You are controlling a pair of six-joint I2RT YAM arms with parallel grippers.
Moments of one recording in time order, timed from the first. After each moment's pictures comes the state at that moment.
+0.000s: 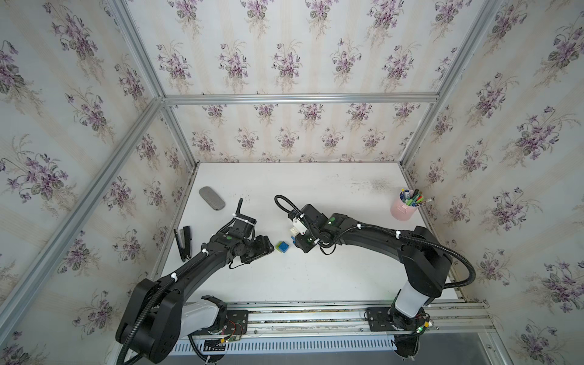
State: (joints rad) left arm -0.37 1.23 0.64 -0.52 0.31 -0.68; right arm 0.91 1.72 1.18 -0.55 -0.09 0.17
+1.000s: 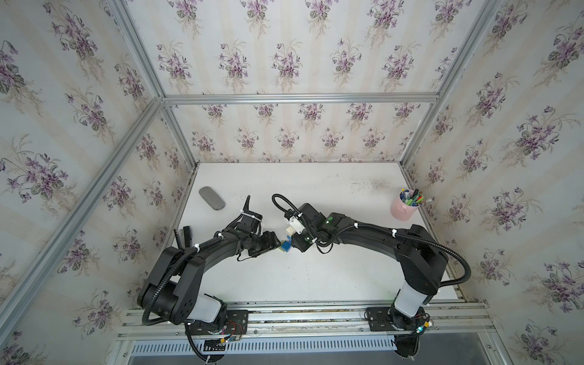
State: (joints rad) left arm -0.37 1.45 0.65 -0.32 0.35 -0.63; right arm 0.92 1.76 1.21 -0.52 -0.13 0.15
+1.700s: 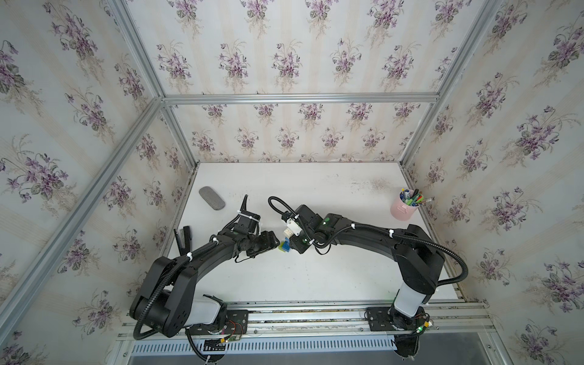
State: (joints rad) left arm -0.37 1.35 0.65 -0.35 0.35 -0.63; right arm 0.94 1.77 1.22 -0.53 -0.10 0.14
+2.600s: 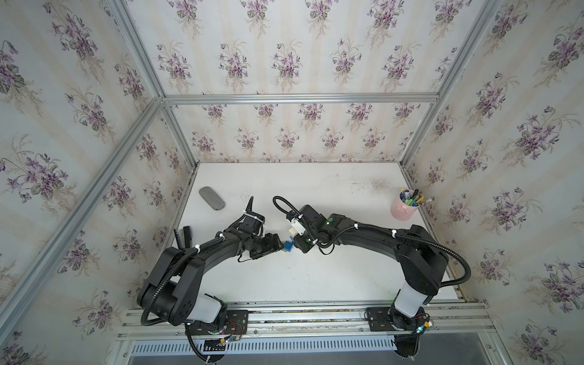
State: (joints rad) left arm -0.40 1.46 0.67 -0.35 0.38 -0.62; right arm 0.92 1.75 1.19 -0.53 -0.08 0.14
